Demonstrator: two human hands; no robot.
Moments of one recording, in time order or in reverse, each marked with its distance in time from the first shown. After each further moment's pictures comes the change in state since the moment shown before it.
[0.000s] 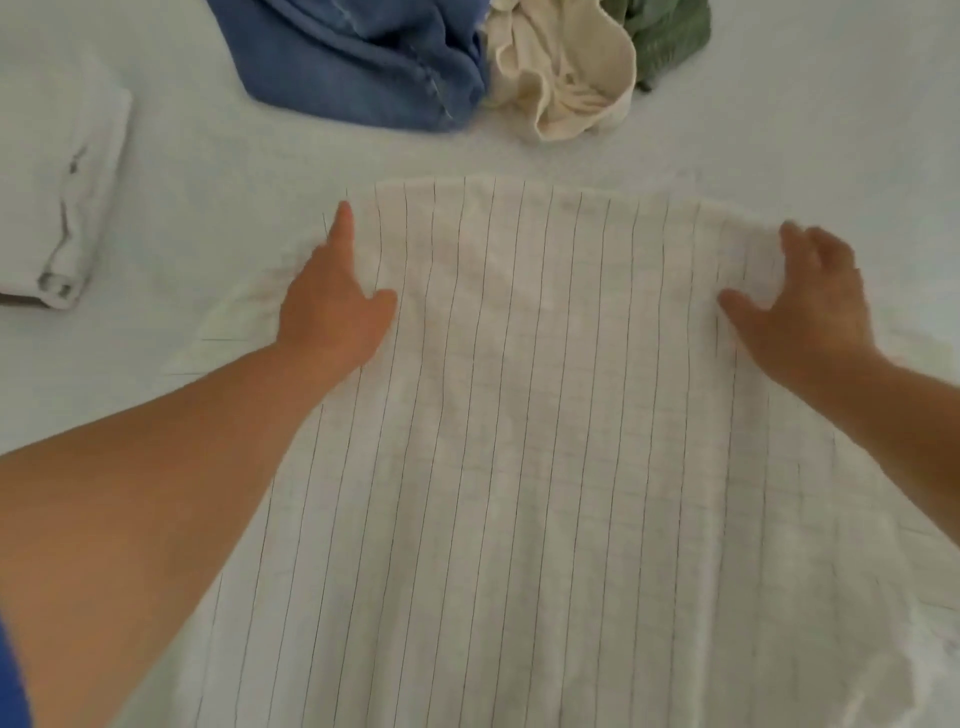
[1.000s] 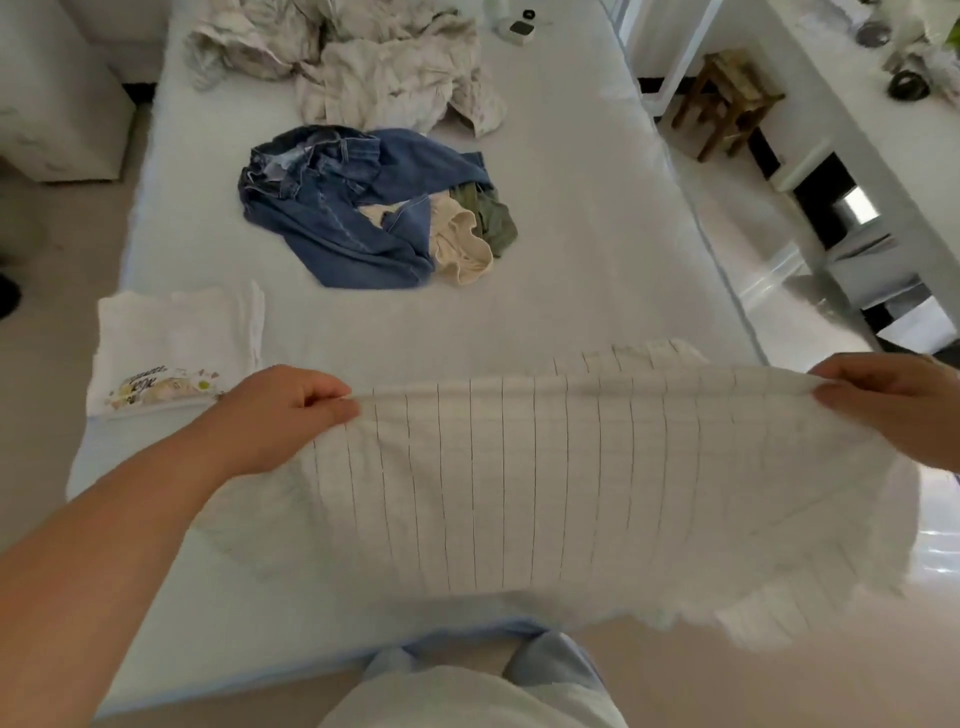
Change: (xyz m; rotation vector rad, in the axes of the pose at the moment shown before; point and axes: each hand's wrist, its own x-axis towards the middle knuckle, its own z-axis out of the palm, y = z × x) left_hand -0.272 0.000 -0.393 -0.054 -0.428 0.464; right_hand -0.385 -0.009 -0.387 0.262 -0.032 0.089
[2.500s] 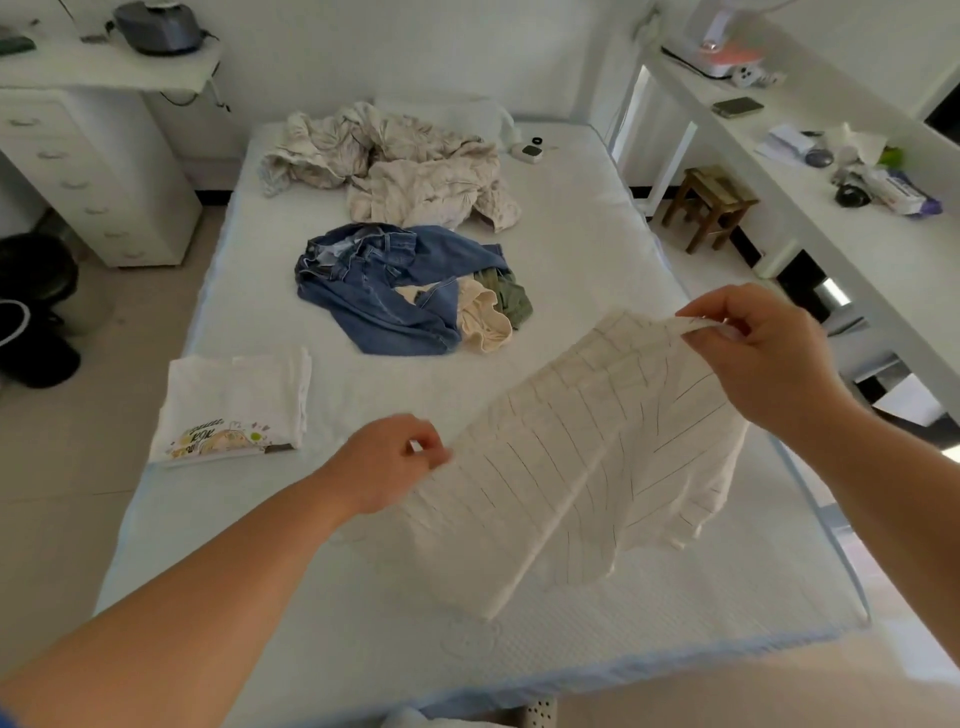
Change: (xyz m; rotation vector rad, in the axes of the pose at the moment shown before) left_hand -0.035 0.015 0.021 -0.045 0.057 0.169; right_hand -0.054 -0.194 0.030 0.089 0.395 -0.297
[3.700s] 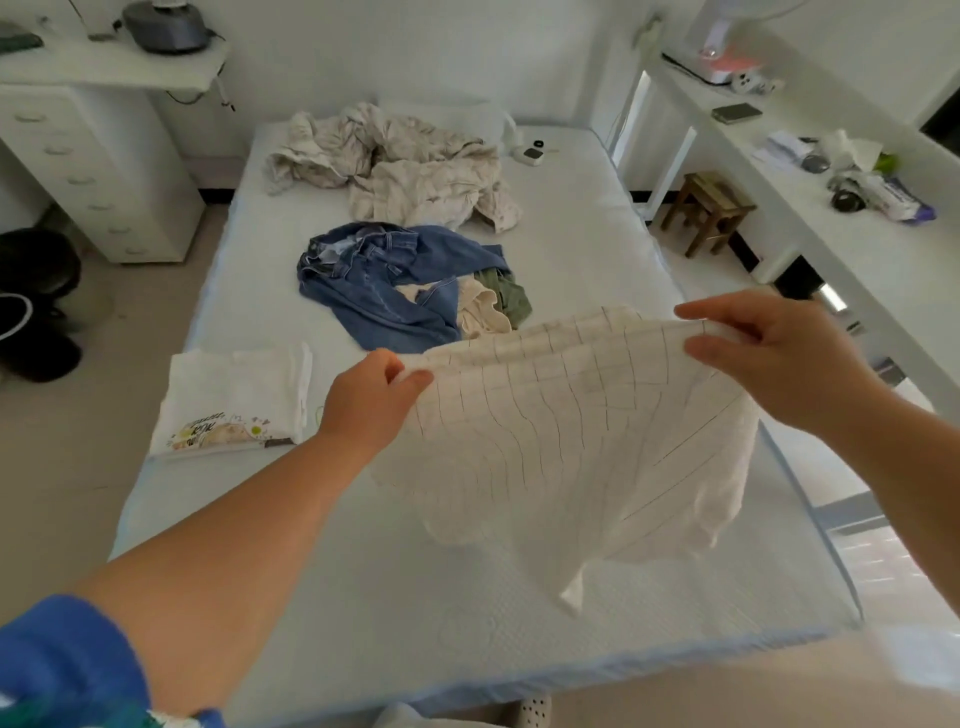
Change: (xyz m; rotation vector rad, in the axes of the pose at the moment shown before) left_hand 0.027 0.000 -0.007 -0.032 0.471 -0.159; right_hand -0.013 -0.005 -0.025 -0.020 -0.196 -0.025
